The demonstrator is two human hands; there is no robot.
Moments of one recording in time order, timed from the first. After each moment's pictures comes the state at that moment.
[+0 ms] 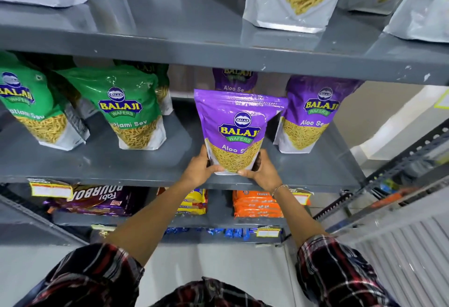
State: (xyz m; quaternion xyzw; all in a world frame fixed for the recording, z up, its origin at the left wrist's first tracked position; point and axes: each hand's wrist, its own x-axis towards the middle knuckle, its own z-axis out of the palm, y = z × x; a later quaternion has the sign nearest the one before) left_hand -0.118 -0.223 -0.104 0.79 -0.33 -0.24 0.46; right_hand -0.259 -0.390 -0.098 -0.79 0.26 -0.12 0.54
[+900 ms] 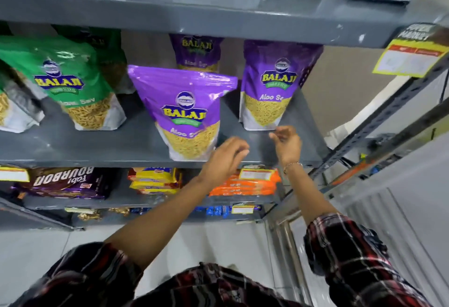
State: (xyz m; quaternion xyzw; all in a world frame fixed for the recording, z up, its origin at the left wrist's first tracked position) left_hand -0.264 -0.316 -0.074 0.74 -0.51 -0.07 0.44; right_hand -0.351 -0.493 -0.074 -0.70 0.42 -0.33 0.47
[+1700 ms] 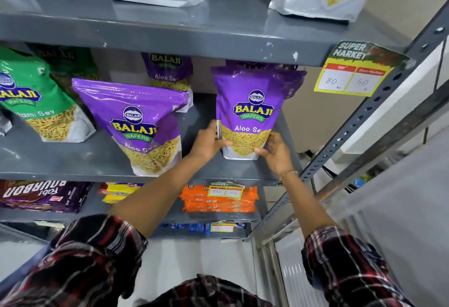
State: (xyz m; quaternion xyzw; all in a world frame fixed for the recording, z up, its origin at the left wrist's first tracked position) left_hand -0.229 -0.430 -0.061 0.80 -0.33 -0.18 0.48; right_hand -0.380 -0.577 -0.070 -0.74 0.28 -0.25 0.56
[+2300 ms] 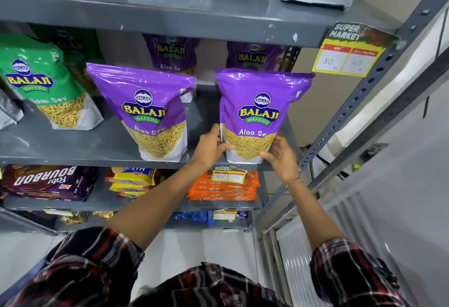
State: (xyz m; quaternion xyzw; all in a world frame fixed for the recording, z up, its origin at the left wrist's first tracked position) left_hand -0.277 -0.388 -0.067 0.78 -0.35 -0.18 0.48; right_hand -0.431 -0.541 -0.074 -0.75 0.28 -0.26 0.54
